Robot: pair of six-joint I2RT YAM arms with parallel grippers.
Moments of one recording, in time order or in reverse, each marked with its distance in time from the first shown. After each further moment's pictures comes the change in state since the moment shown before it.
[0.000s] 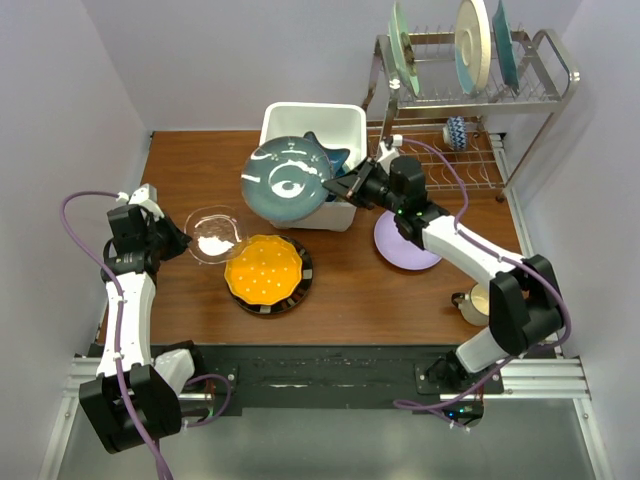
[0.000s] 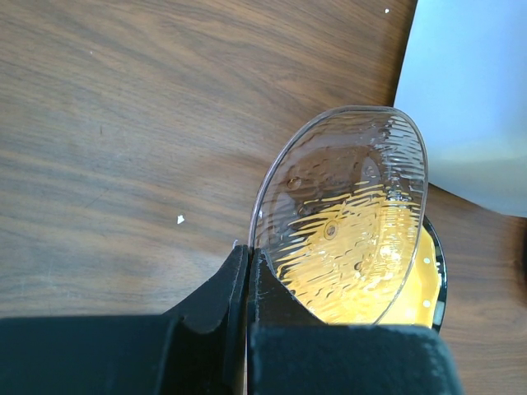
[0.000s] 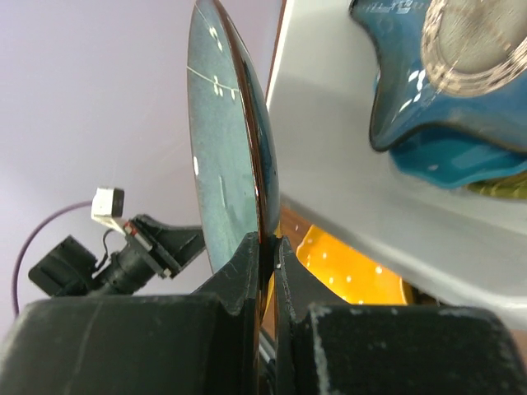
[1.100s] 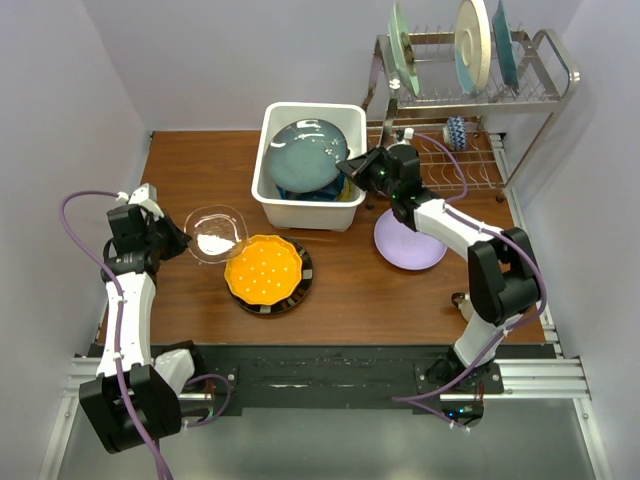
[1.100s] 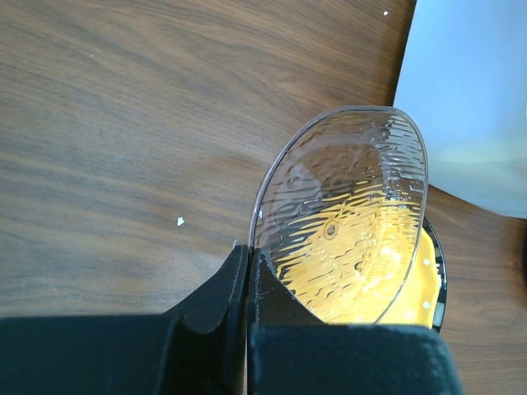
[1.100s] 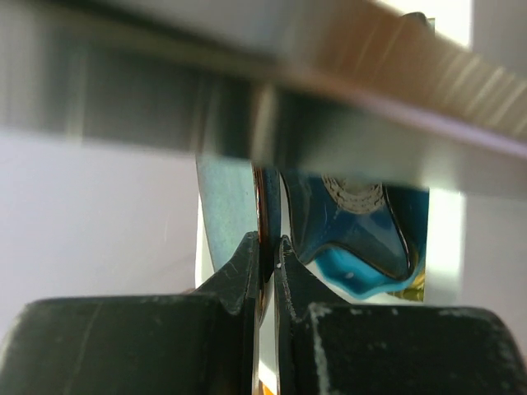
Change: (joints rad) left arm 0.000 0.000 0.000 0.006 0.000 0.000; right arm -0.074 0.197 0.117 0.034 0.174 0.042
